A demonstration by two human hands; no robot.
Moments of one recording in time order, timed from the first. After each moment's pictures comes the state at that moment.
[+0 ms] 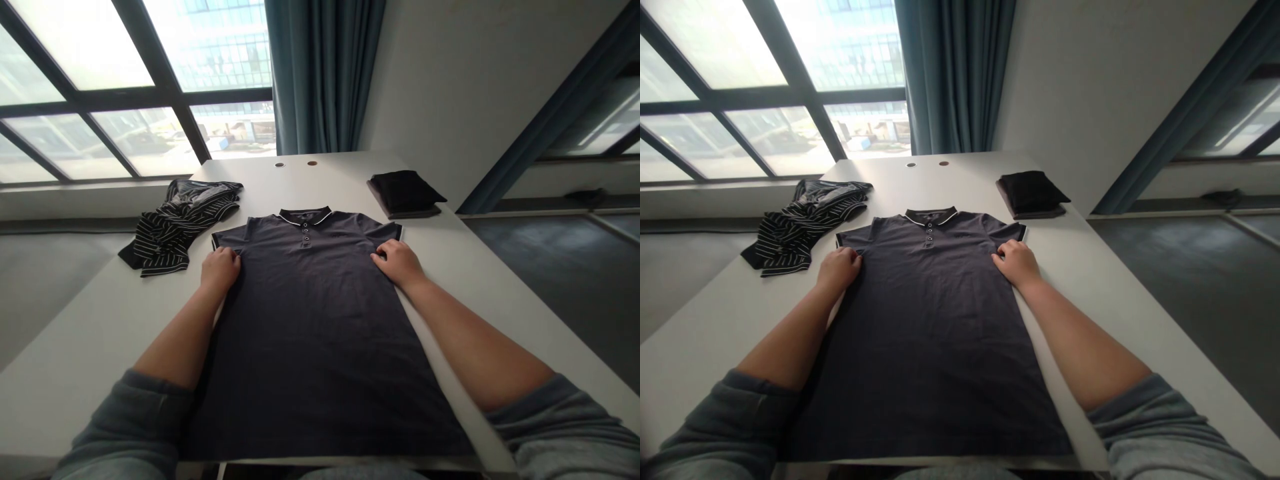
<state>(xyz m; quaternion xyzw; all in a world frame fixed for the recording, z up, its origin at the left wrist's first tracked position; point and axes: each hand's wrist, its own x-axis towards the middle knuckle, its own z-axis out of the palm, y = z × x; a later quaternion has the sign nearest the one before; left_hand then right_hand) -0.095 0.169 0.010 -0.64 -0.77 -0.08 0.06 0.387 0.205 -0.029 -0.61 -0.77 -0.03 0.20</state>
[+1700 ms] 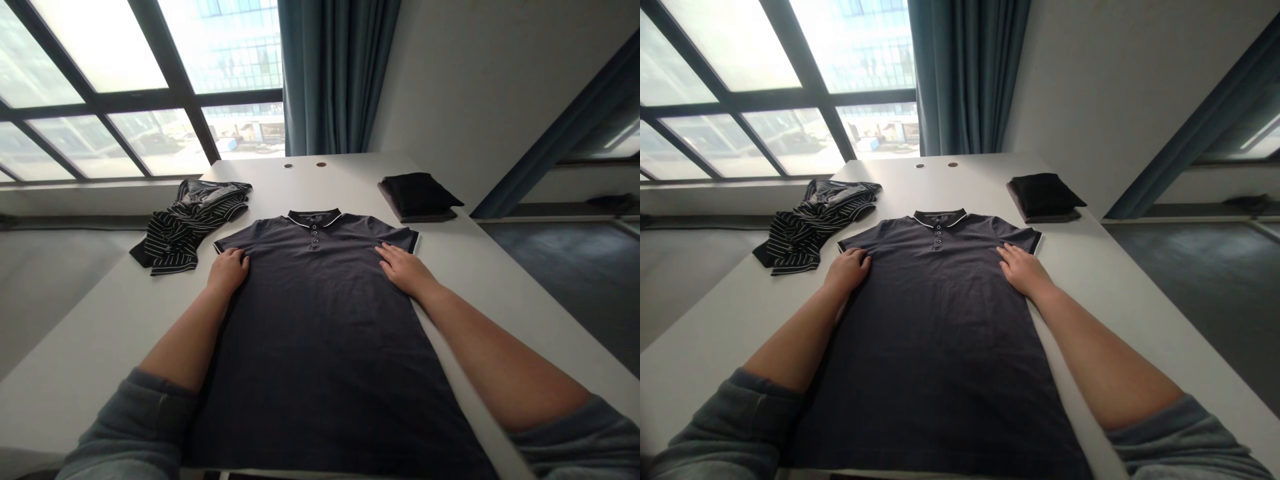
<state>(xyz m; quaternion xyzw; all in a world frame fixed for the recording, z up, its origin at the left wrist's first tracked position) -0.108 0.174 -0.004 -0.67 -0.73 -0.09 0.06 0.390 0.209 -0.046 -0.54 -0.83 -0.04 0.13</state>
